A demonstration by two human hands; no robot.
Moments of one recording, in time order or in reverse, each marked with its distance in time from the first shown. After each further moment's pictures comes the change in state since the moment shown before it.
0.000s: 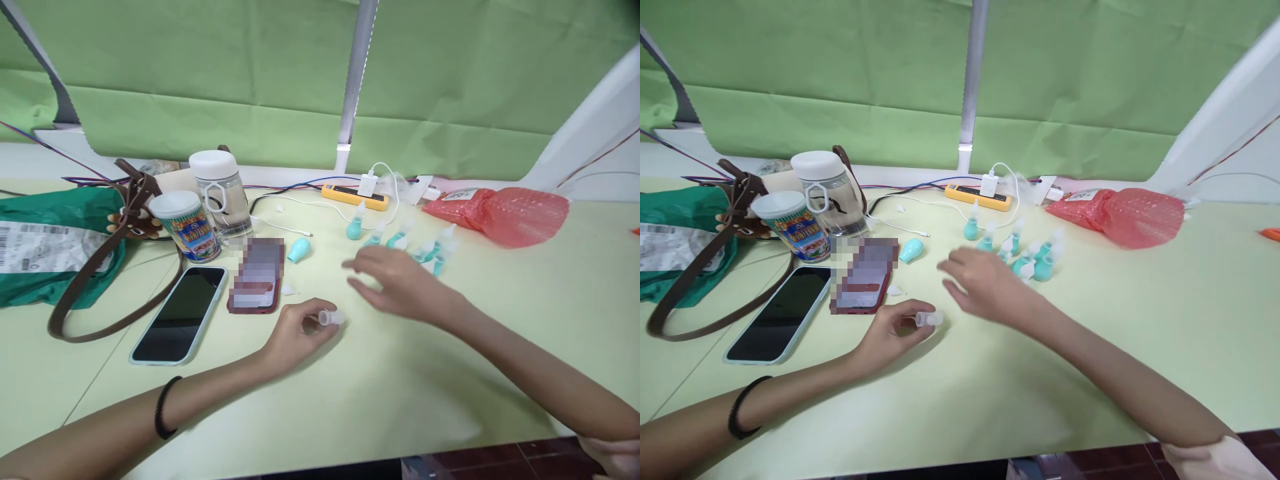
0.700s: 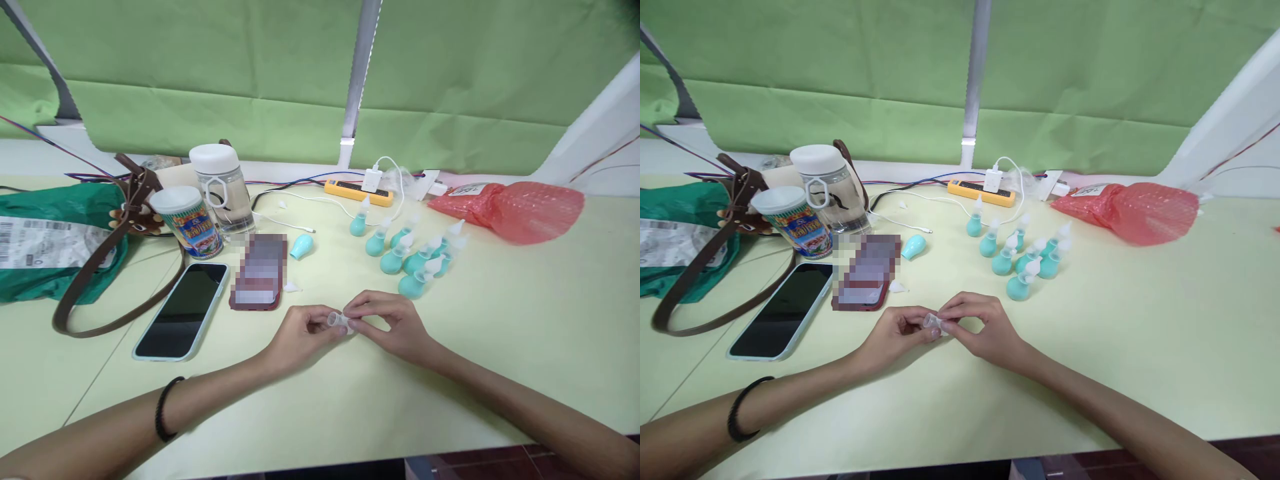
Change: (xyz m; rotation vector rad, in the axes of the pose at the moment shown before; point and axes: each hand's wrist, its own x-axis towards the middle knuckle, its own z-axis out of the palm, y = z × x) left_hand -0.002 0.000 0.005 -0.412 -0.153 -0.170; right_hand -0.041 -0.034 0.054 0.983 0.249 0.250
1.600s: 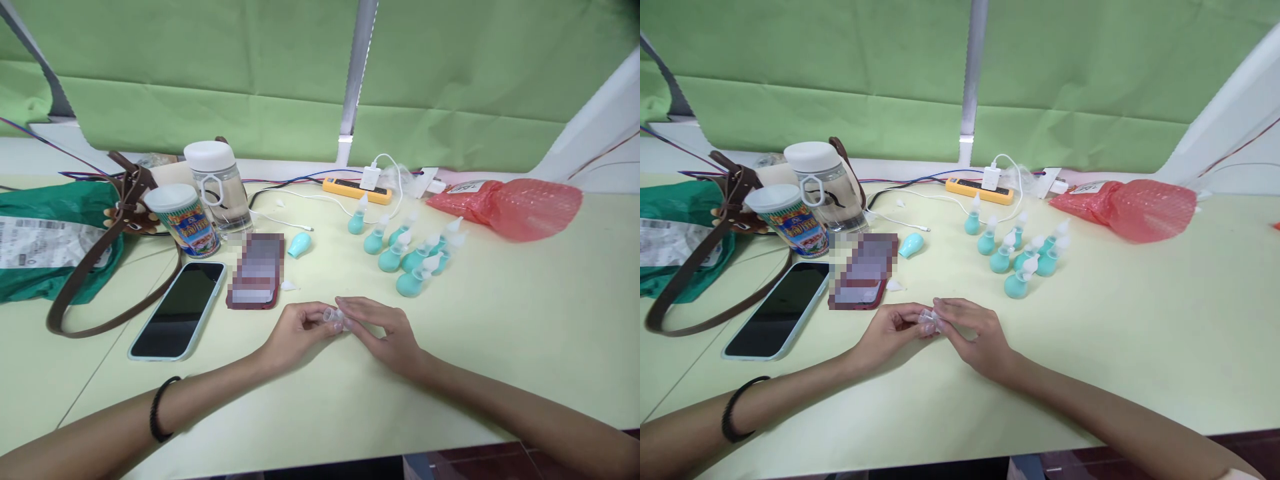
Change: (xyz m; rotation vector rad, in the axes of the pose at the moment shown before) left_hand 0.000 -0.002 -0.001 -0.198 -0.018 -0.006; right_hand -0.012 0.009 0.018 -0.195 0.175 -0.170
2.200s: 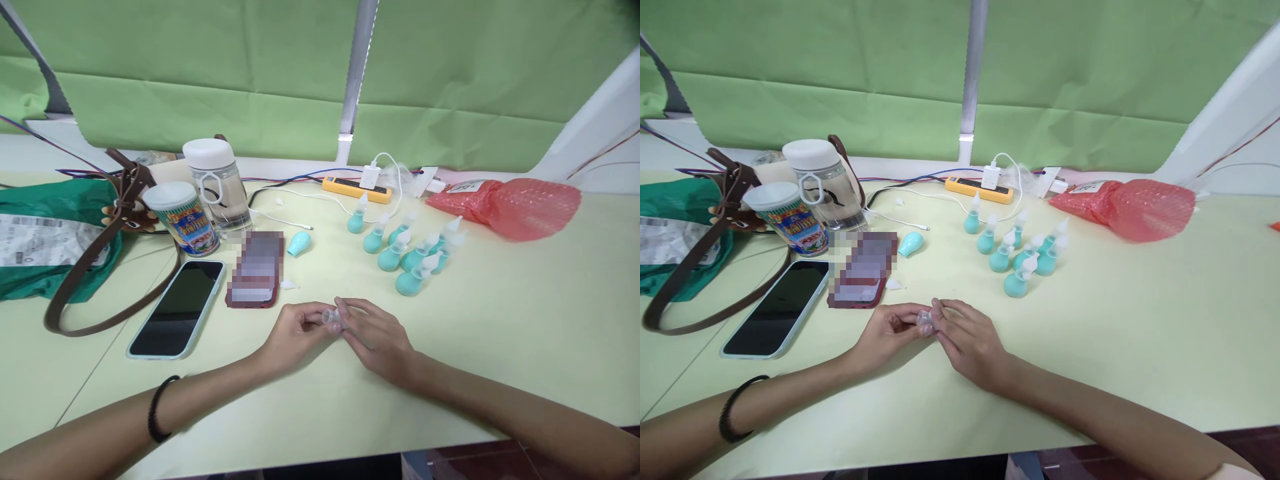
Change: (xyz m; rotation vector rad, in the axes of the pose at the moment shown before) left_hand -0.004 -0.001 0.000 0.038 0.012 0.040; right_hand -0.009 0.005 0.003 -0.035 -0.090 -0.135
